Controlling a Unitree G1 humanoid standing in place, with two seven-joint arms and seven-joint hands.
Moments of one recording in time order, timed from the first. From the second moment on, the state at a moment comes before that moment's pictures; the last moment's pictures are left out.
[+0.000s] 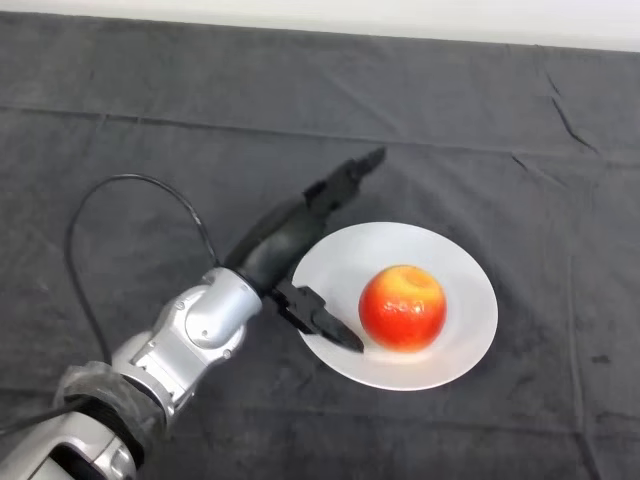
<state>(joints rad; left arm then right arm) -0.70 0.30 -0.52 0.91 -0.02 -0.61 0.10 -0.38 -0.39 -0.93 1.75 0.04 -1.21 -0.14</state>
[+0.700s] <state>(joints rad) -0.72 0.51 -0.19 0.96 -0.16 -0.73 0.10 -0.38 -0.39 -0.93 1.75 0.04 -1.21 -0.14</state>
